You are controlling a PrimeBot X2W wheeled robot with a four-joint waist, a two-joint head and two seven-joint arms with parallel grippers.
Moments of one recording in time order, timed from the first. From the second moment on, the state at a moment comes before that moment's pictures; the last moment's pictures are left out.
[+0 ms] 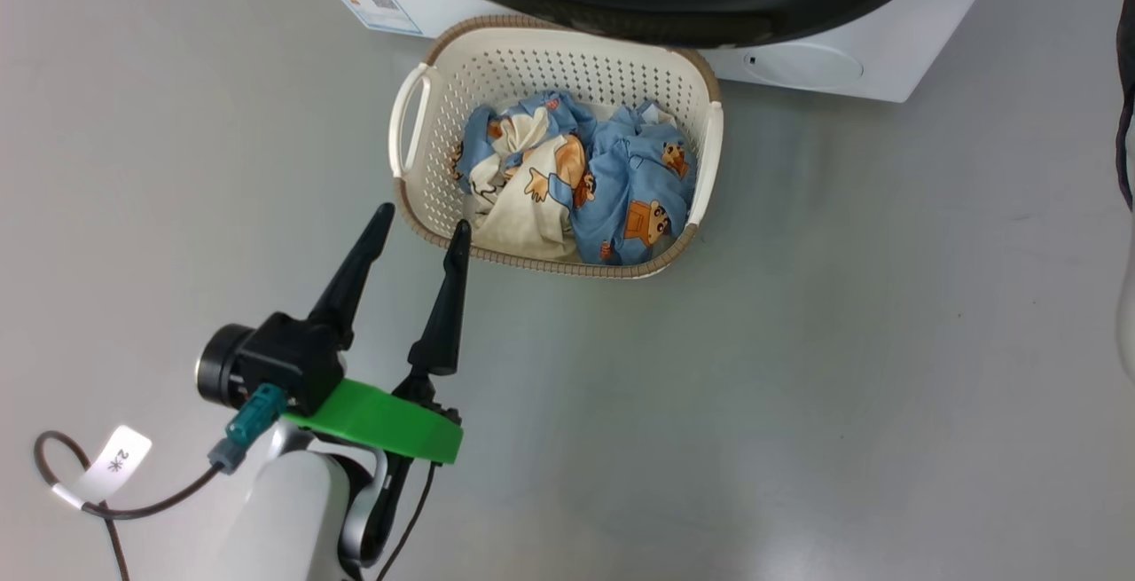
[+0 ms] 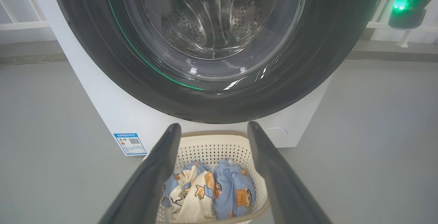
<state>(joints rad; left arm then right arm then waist) -0.37 0.03 -0.28 0.17 -0.24 -0.06 -0.26 -1.59 -0.10 -0.87 1.07 0.43 0.13 0.77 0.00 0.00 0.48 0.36</state>
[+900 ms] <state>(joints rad) -0.32 0.03 -0.24 0.16 -0.20 -0.07 -0.26 -1.20 -0.09 -0.35 0.87 0.95 0.13 0.97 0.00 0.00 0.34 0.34</state>
